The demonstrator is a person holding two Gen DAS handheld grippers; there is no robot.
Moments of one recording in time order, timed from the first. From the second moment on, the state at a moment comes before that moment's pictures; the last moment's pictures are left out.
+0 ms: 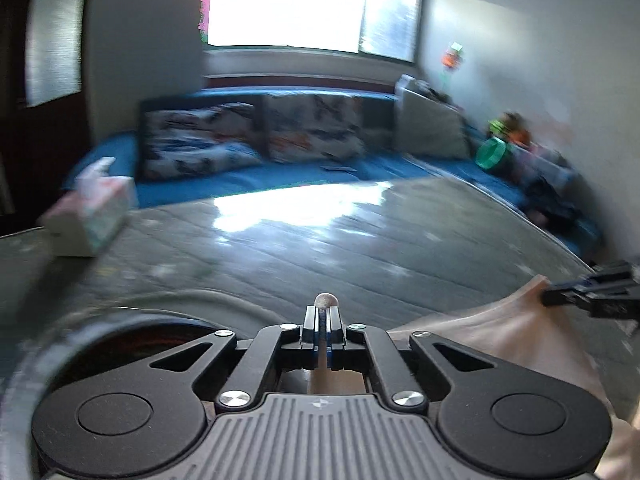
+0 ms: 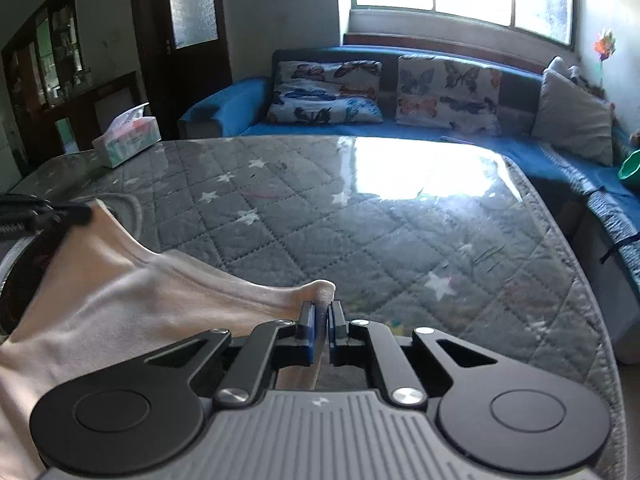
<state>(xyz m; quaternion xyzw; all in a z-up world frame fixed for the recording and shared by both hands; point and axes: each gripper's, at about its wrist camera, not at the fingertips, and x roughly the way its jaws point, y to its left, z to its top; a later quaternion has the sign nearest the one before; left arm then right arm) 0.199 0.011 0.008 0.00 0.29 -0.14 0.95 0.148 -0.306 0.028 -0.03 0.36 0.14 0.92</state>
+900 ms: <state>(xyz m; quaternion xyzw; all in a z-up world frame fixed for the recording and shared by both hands) 0.158 0.040 0.003 -0.03 0.32 -0.16 0.93 0.123 -0.273 0.036 -0.07 0.36 0.19 0.91</state>
